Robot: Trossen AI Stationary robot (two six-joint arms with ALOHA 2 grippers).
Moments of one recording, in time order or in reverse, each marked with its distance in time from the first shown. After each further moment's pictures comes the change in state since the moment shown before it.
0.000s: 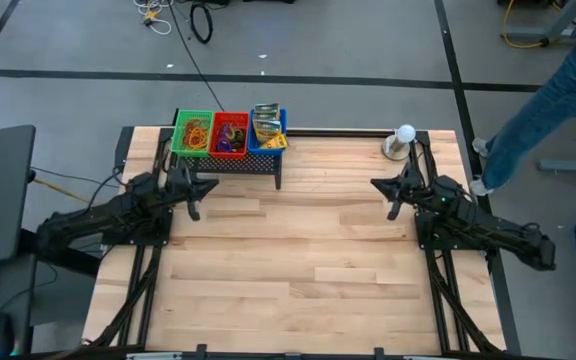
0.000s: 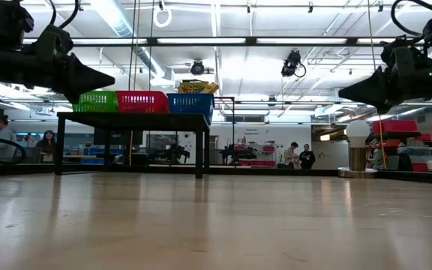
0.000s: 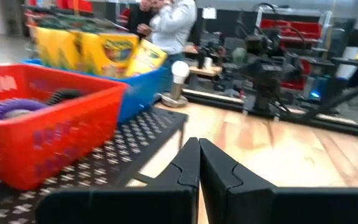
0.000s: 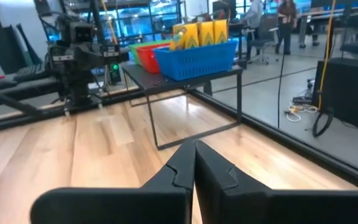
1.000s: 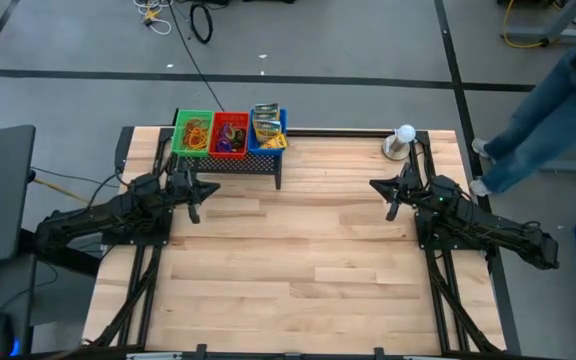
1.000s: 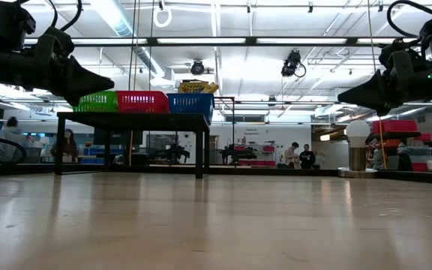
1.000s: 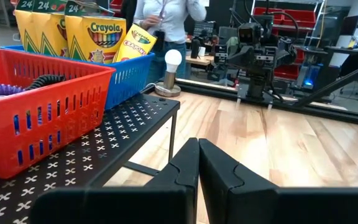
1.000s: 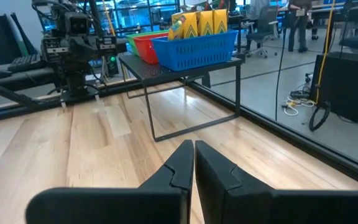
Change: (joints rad) left arm -0.028 0.006 -0.001 -0.042 0.010 0.005; right arm 0.007 0.041 0.000 -0.001 0.010 -0.016
